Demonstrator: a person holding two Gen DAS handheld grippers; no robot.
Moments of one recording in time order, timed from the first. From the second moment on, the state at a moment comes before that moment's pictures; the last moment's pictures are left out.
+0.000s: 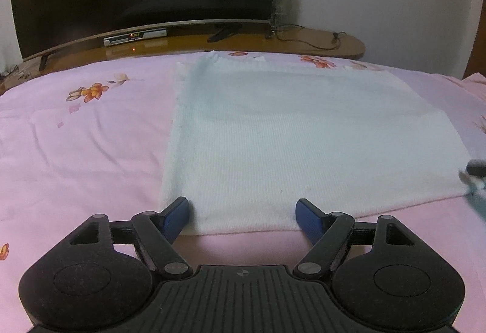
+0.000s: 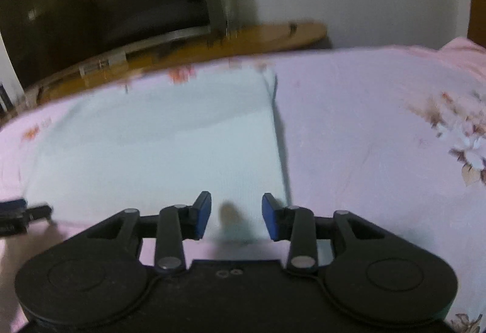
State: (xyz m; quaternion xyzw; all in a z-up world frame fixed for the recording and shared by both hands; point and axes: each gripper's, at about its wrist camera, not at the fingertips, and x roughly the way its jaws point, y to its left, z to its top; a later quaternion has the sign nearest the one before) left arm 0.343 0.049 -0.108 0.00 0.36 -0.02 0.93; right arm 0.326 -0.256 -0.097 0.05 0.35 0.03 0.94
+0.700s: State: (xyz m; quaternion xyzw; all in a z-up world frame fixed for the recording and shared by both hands) left arm 0.293 0.113 -0.122 -0.37 0.37 -0.05 0.85; right arm 0.285 -0.278 -0.068 0.10 0.34 0.08 0.93
